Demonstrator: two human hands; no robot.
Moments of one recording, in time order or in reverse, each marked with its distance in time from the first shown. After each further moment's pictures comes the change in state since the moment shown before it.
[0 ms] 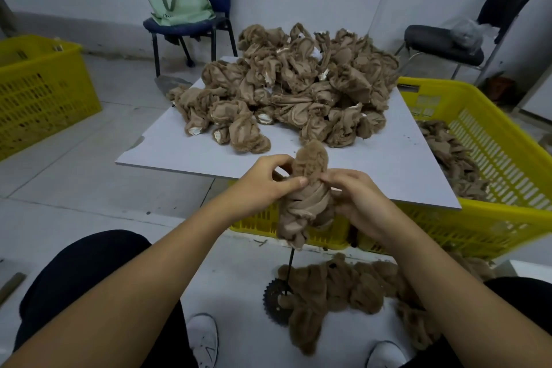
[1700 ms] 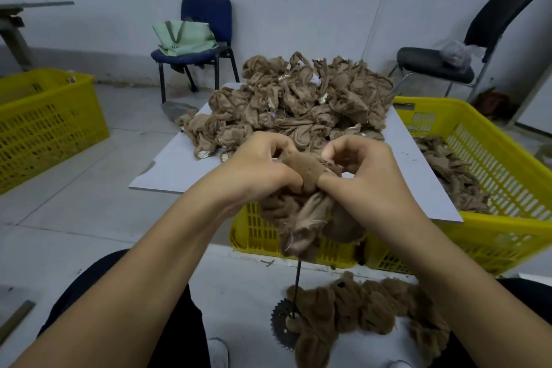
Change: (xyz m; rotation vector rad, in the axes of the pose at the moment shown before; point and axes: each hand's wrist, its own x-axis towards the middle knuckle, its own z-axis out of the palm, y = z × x) left_hand -0.035 0.122 -0.045 0.075 0.062 -0.122; right_hand -0.061 -0.091 0.059 -0.457 0.285 -0.561
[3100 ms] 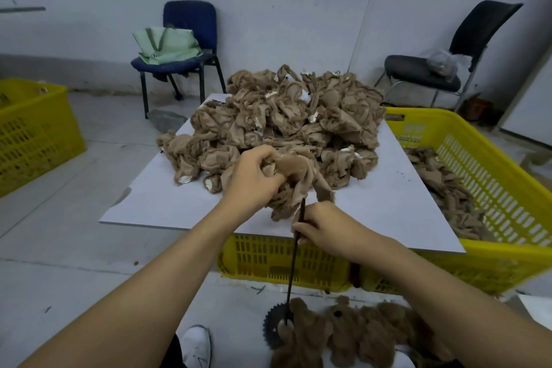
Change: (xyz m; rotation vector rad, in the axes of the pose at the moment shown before) left_hand 0.124 -0.074 0.012 0.079 0.306 0.207; right_hand 0.073 0.113 0.027 -0.421 -0.590 0.165
